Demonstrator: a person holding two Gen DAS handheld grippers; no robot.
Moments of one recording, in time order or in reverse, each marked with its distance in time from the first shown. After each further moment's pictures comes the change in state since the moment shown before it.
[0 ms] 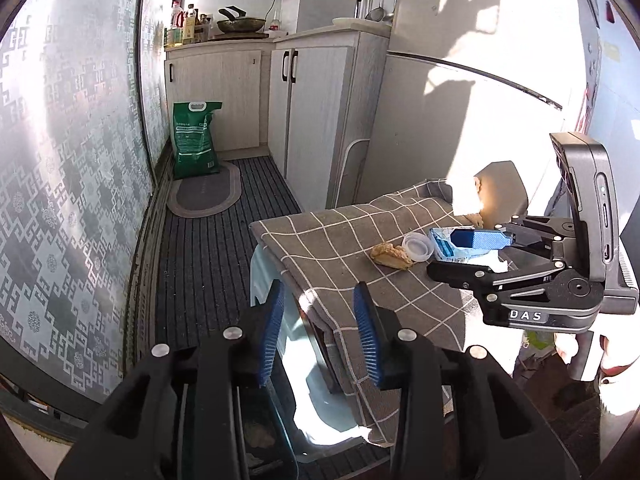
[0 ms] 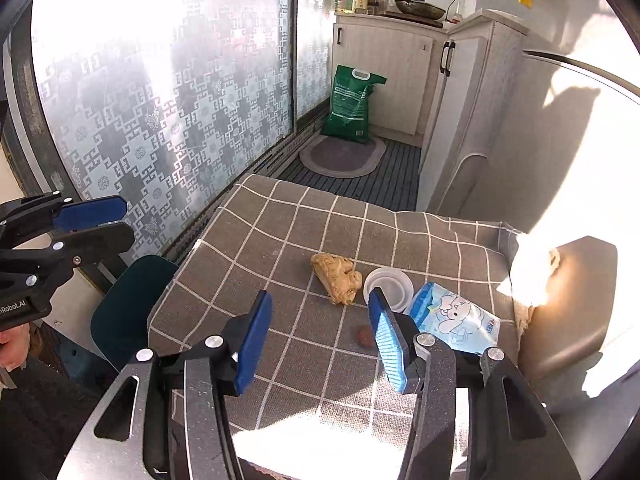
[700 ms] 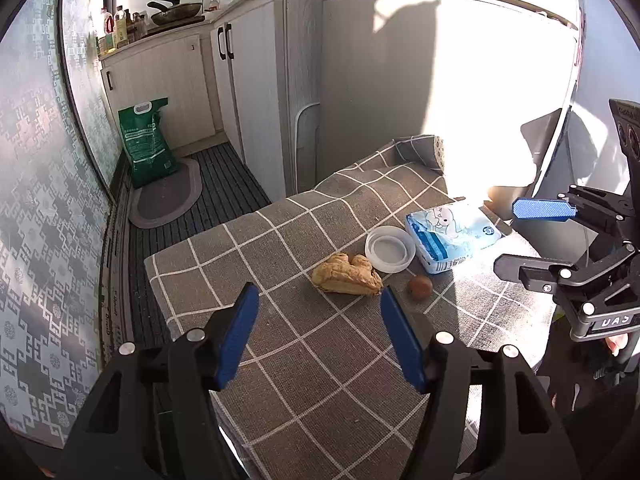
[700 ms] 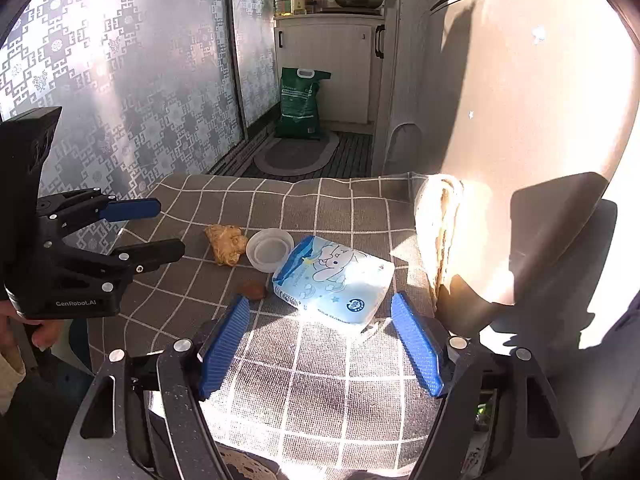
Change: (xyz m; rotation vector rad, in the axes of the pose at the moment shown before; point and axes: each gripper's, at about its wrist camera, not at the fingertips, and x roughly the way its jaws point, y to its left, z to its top) left arm 0.110 -0.054 0.024 0.181 0.120 -0.049; right arm -0.016 -0.076 -0.040 0.147 -0.022 -0.071
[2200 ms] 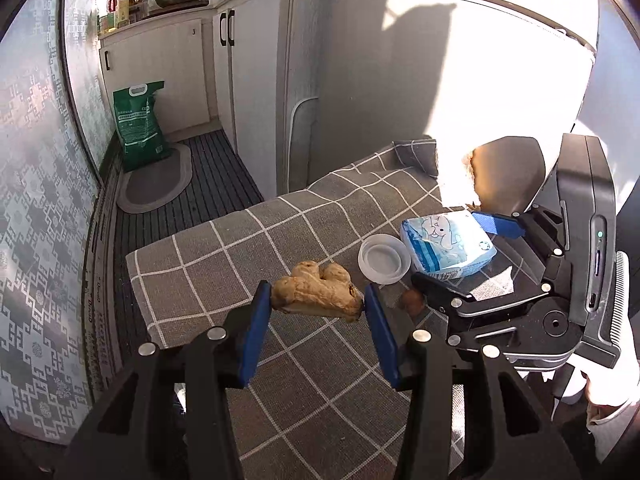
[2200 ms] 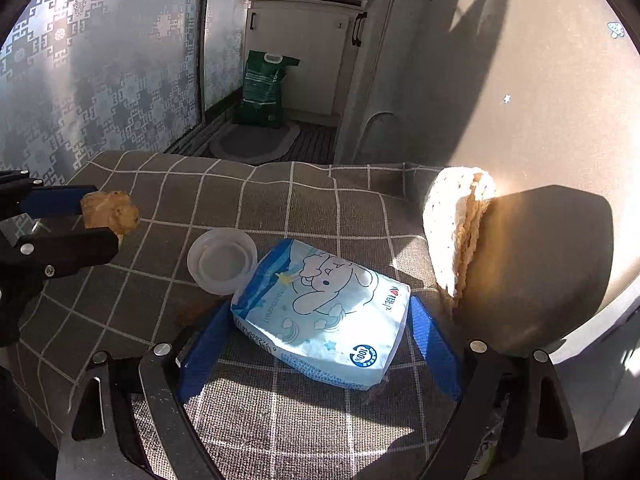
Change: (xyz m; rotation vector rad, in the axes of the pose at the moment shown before) left arm 0.005 0.008 0.006 -0.073 0.017 -0.050; right arm 0.064 0.012 0.008 -0.030 0.031 -0.198
